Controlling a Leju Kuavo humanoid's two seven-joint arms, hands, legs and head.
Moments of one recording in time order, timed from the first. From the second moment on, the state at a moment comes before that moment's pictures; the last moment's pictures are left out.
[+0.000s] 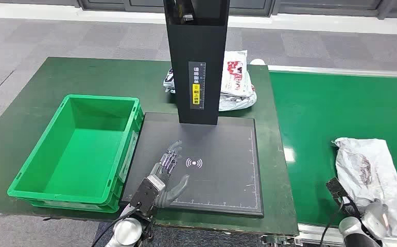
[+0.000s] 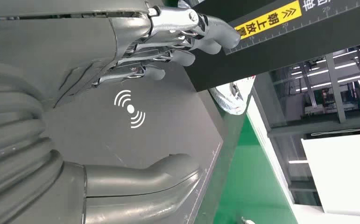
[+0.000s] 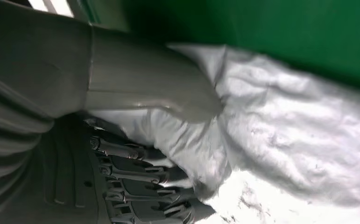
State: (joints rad) left arm -0.04 -0.21 -0.24 -1.37 -0.22 -0.06 -0.35; right arm -0.37 -0.14 -0.43 -0.56 1.48 0.03 0.38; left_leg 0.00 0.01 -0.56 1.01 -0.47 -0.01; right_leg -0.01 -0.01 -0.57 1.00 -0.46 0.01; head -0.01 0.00
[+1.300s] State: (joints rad) left arm -0.02 -0.19 -0.25 -1.34 -0.20 -0.03 -0.39; right arm -0.12 0.07 -0.32 -1.27 0.17 0.22 -0.16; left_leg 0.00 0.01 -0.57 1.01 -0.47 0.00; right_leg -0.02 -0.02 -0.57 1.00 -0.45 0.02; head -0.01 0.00
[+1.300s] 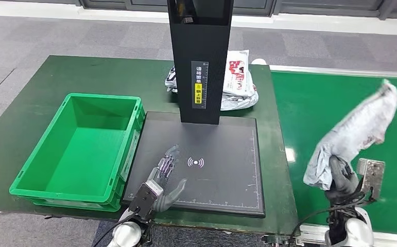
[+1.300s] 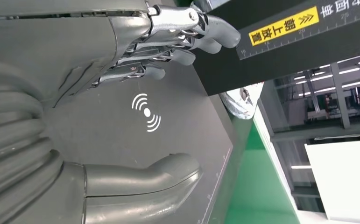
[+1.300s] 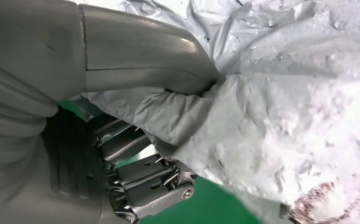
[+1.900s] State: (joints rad) left arm -0.04 -0.20 -0.25 -1.33 -0.22 -0.04 -0.39; right arm -0.18 0.14 0.34 -1.28 0.23 0.24 -0.11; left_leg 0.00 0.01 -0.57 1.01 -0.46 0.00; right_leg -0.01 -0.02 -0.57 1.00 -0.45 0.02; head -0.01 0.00
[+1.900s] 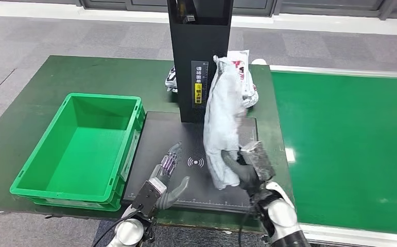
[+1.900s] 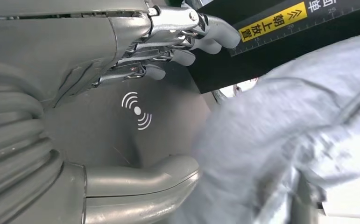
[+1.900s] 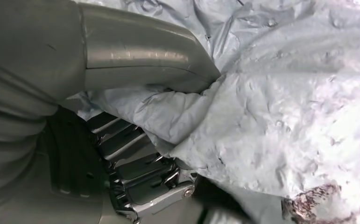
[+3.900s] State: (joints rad) left arm 0.00 -0.21 -0.22 -1.38 -0.54 0.13 -0.28; right arm 0.17 0.13 0.18 -1.86 0.25 0.02 -0.23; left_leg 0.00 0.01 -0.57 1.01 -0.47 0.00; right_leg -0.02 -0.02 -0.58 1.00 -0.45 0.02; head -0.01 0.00
